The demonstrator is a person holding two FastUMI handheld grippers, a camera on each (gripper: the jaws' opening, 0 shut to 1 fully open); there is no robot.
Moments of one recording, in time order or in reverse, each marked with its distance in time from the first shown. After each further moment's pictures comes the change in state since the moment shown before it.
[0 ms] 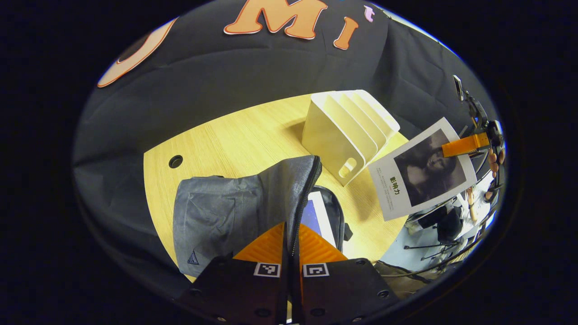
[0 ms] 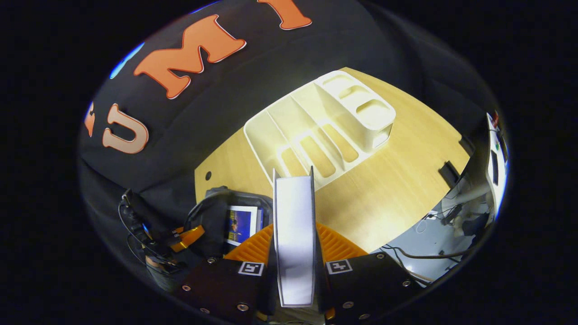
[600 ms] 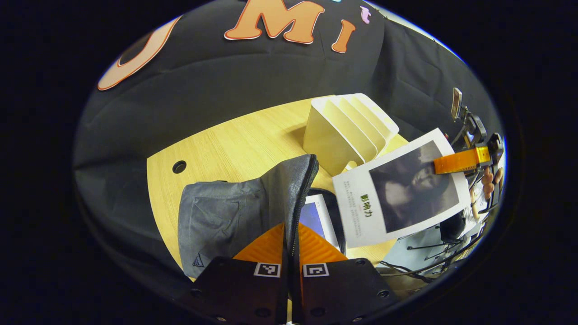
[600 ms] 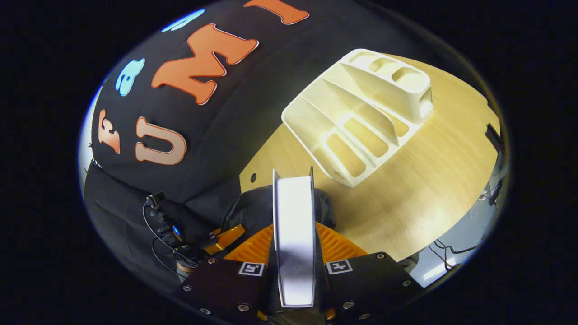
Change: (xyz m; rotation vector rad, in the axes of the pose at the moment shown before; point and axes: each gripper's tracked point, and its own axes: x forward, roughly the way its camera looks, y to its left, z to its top) left arm -0.008 0.003 0.003 0.001 -0.039 0.022; right arm 0.041 0.070 -0.040 0.116 0.001 0.322
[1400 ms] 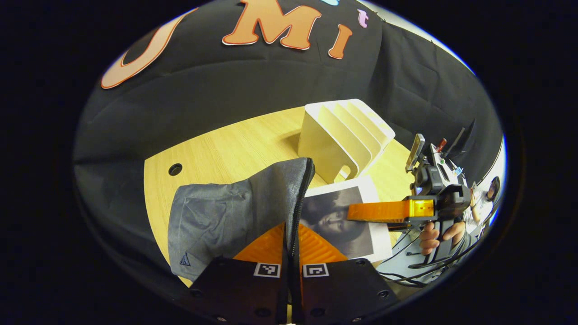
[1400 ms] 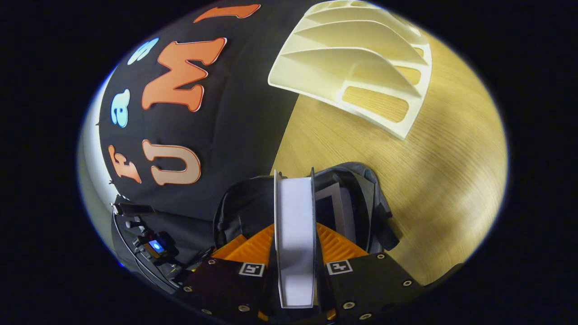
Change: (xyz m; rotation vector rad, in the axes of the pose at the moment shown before) left arm 0.007 -0.024 -0.008 -0.005 -0.051 -0.025; right arm 0.129 0.007 -0.067 0.238 -0.017 0.245
